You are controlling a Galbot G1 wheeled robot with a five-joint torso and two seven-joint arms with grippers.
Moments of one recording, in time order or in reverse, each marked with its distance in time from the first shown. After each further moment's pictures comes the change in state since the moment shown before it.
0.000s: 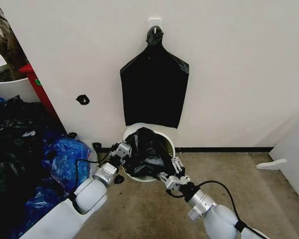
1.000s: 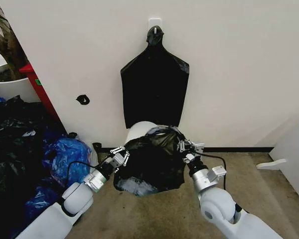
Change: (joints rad) left arm 0.092 0.024 -0.138 0.093 -0.003 -0.434 0.274; right arm 0.084 0.068 0.082 0.018 1.109 0.009 0.101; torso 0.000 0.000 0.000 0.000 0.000
